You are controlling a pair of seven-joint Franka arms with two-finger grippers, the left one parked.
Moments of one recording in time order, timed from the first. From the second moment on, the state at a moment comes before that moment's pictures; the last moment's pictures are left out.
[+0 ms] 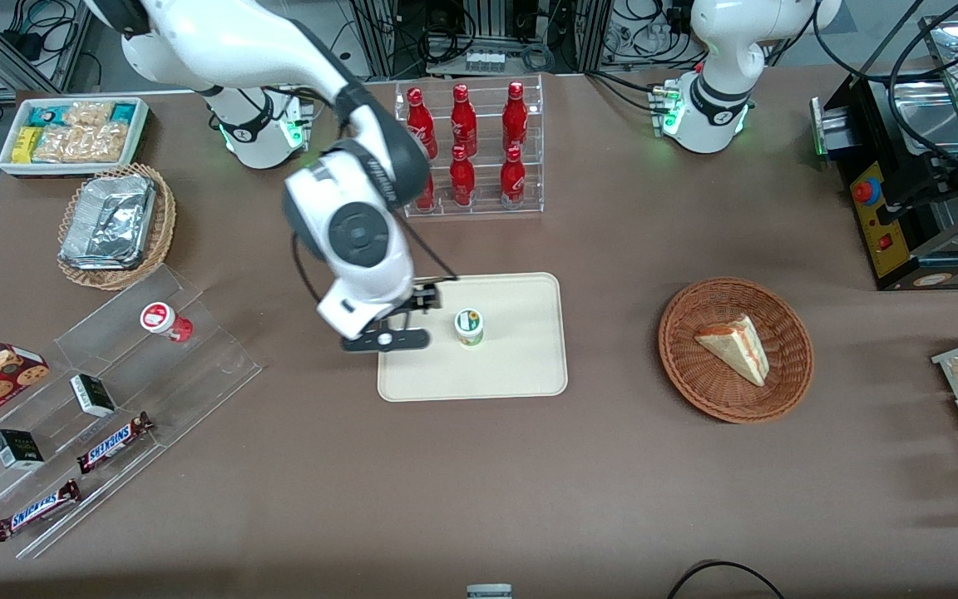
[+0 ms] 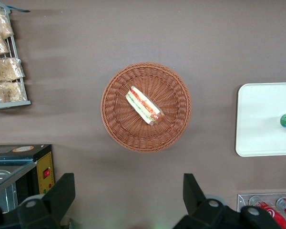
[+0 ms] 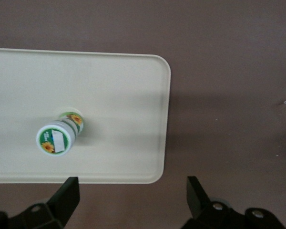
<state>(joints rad) 0.60 0.45 -0.06 -1.50 0.06 1.78 0.48</state>
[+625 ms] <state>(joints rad) 0.27 0.30 -0.06 -1.52 0.09 1.67 0.15</state>
